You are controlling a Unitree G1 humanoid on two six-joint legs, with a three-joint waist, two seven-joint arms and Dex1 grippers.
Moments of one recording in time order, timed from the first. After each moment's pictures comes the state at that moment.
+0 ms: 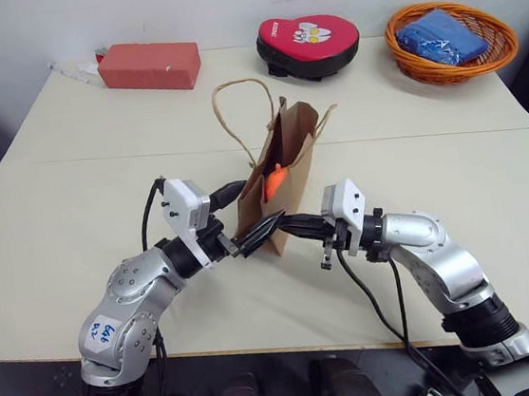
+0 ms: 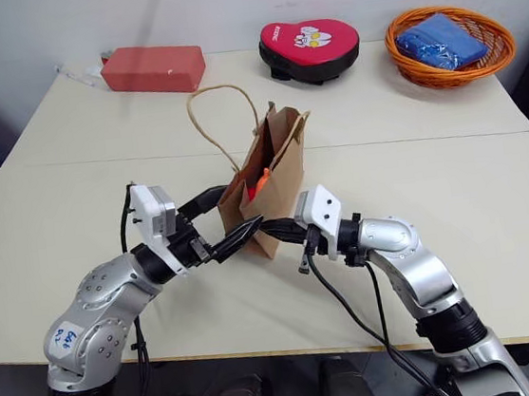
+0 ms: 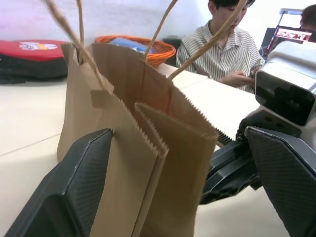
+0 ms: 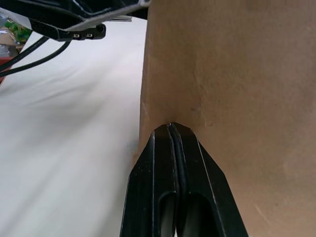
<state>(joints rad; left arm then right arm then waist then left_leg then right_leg) -0.26 0.37 0.02 -0.53 -0.56 0.59 -0.46 -0.41 -0.44 0.23 -0.19 0.33 0.24 0.86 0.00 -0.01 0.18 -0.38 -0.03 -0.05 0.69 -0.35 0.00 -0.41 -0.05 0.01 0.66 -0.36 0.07</state>
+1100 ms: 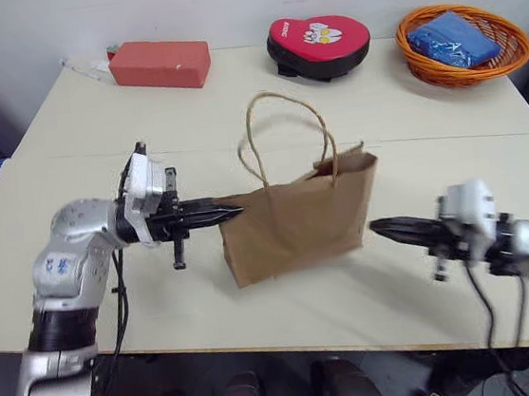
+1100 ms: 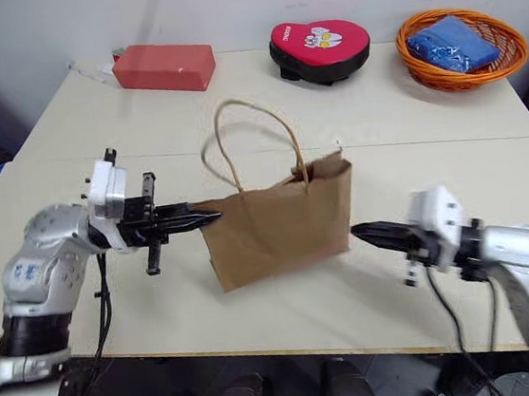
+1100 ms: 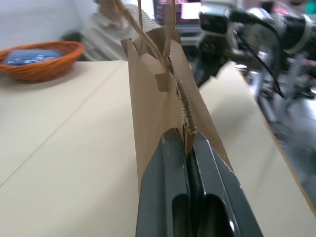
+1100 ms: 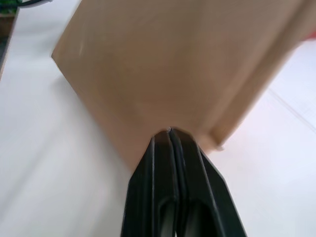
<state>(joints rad) -0.63 0.64 0.00 0.10 -0.57 0.25 -1.37 -0.01 -0.80 -0.32 -0.31 0.52 0.18 1.14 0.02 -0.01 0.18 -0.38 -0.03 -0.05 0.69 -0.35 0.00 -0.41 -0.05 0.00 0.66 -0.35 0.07</state>
